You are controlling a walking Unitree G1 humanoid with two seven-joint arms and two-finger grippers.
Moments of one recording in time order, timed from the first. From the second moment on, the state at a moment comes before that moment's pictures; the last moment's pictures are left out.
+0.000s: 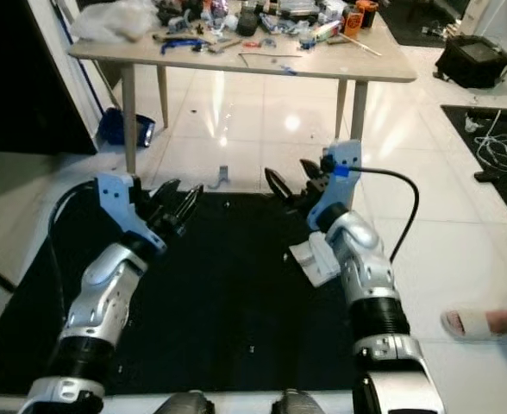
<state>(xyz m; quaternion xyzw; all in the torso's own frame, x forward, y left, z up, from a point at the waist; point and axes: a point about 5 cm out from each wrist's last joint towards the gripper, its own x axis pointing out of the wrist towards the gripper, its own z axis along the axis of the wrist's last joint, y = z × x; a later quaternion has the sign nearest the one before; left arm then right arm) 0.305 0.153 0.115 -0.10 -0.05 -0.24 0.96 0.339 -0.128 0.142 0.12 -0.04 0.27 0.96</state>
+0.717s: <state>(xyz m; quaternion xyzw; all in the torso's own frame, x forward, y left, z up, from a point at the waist) 0.305 0.153 0.115 -0.10 -0.05 -0.25 0.96 0.340 -0.129 0.142 0.12 -0.04 0.27 0.96</state>
